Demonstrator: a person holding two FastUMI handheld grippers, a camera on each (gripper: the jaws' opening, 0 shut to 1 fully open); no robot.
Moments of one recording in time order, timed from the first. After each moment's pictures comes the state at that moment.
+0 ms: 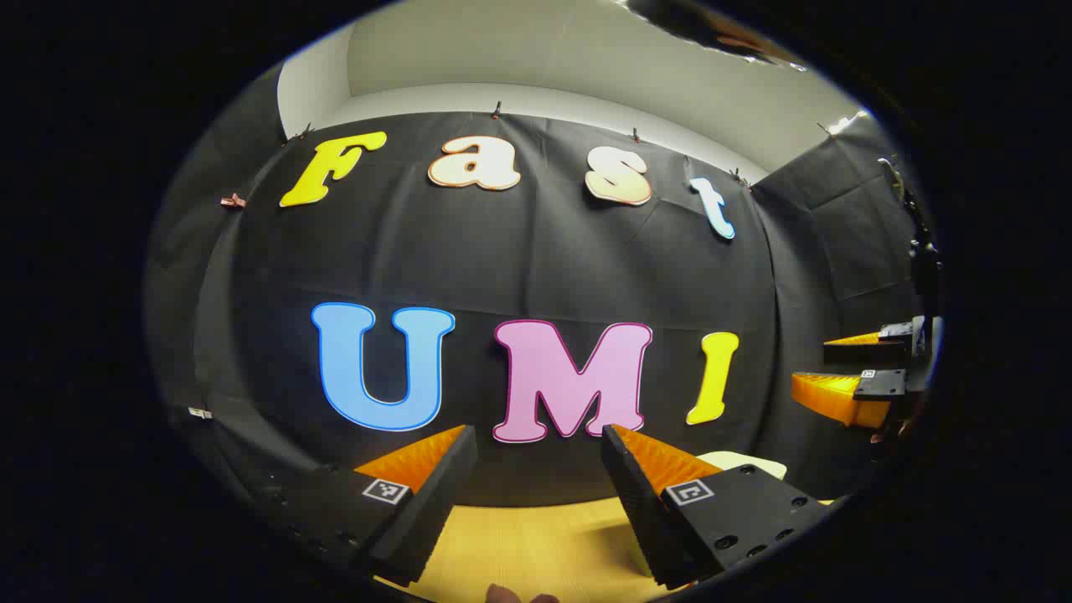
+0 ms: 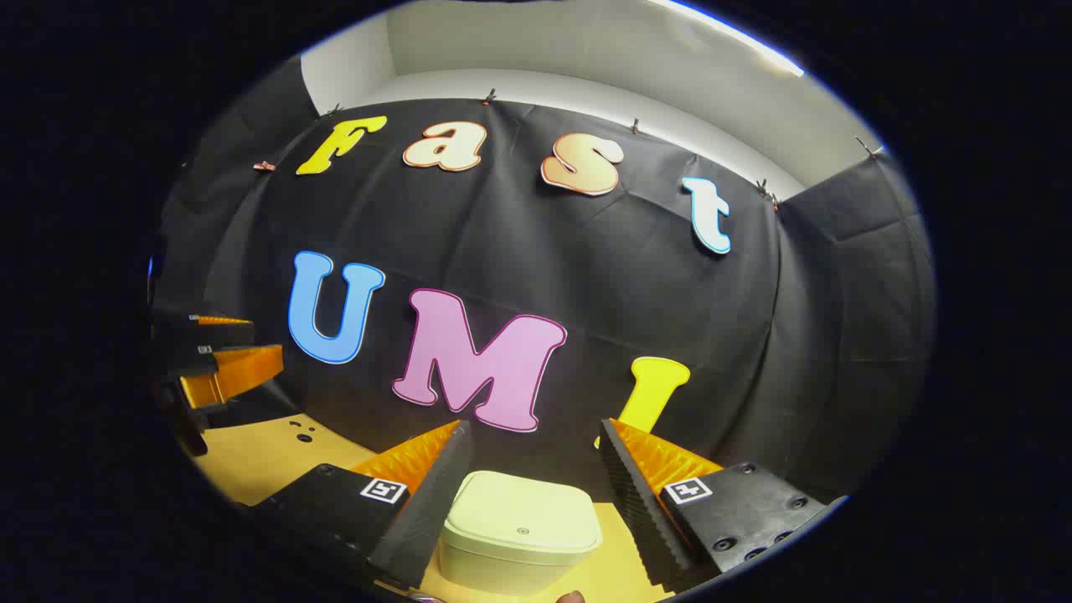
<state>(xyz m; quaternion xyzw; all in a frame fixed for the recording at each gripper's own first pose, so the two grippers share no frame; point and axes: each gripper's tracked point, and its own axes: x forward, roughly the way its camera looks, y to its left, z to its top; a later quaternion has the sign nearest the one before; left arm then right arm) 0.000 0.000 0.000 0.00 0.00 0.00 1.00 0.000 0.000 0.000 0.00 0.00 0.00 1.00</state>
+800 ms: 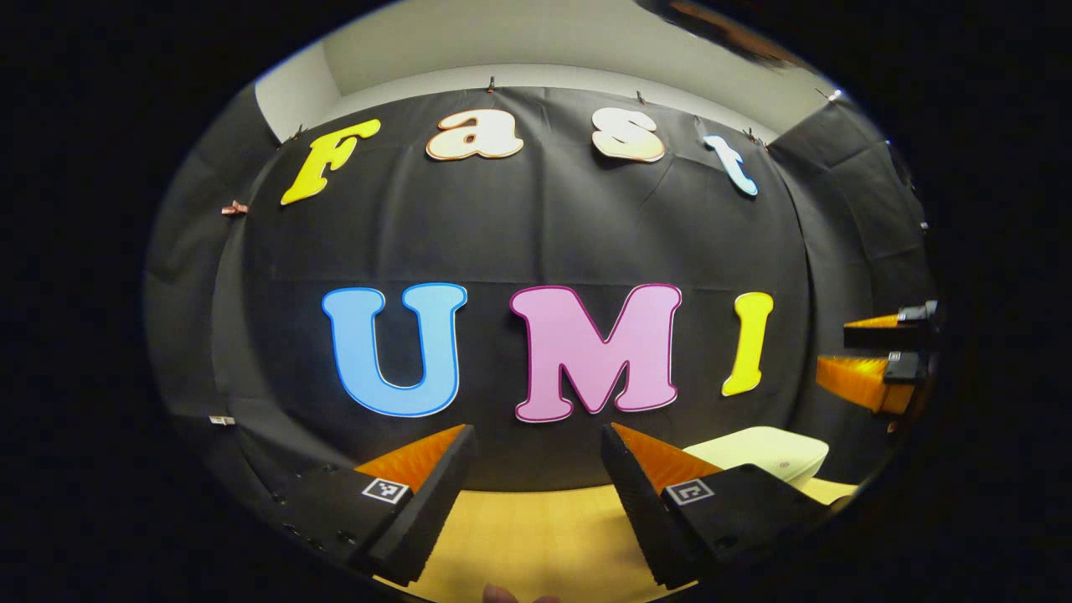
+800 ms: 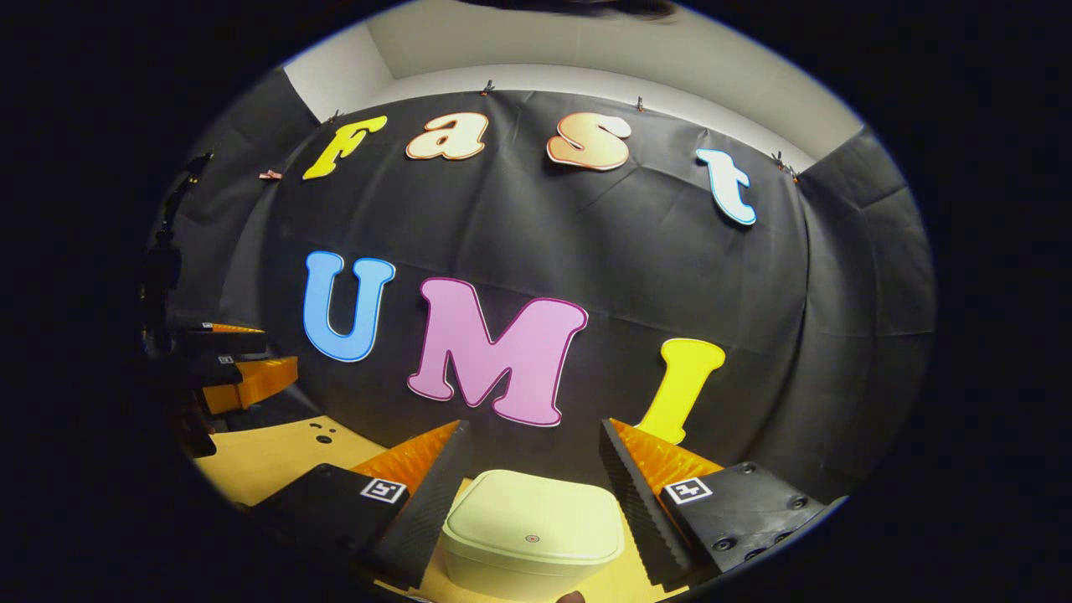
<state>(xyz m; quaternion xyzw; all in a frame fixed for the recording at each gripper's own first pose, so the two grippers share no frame) 0.022 0.006 -0.039 0.06 0.05 0.05 1.00 0.035 -0.004 -0.030 0.04 0.01 0.04 1.00</state>
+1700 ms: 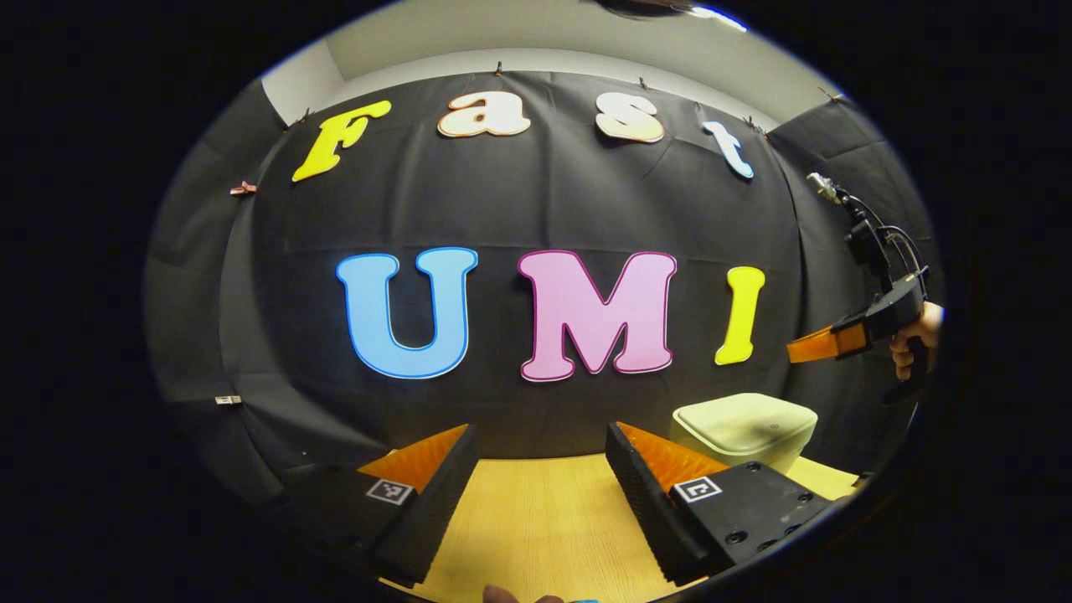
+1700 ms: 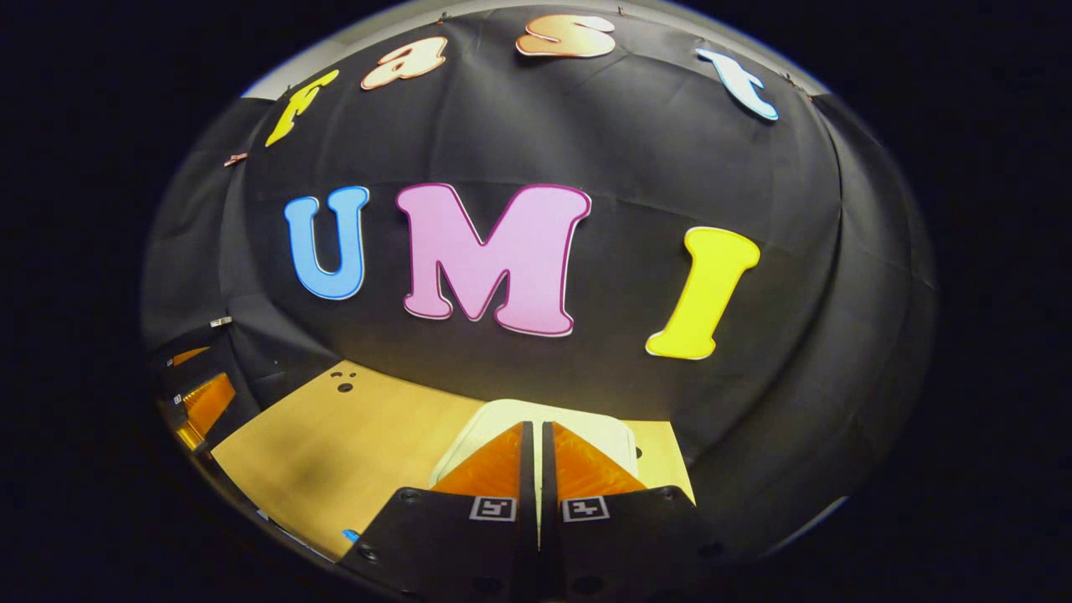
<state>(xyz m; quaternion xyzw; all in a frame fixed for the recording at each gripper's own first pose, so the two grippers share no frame) -0.029 0.017 -0.073 0.04 0.09 0.06 0.99 0.074 -0.008 -0.120 0.09 0.24 0.09 0.96</state>
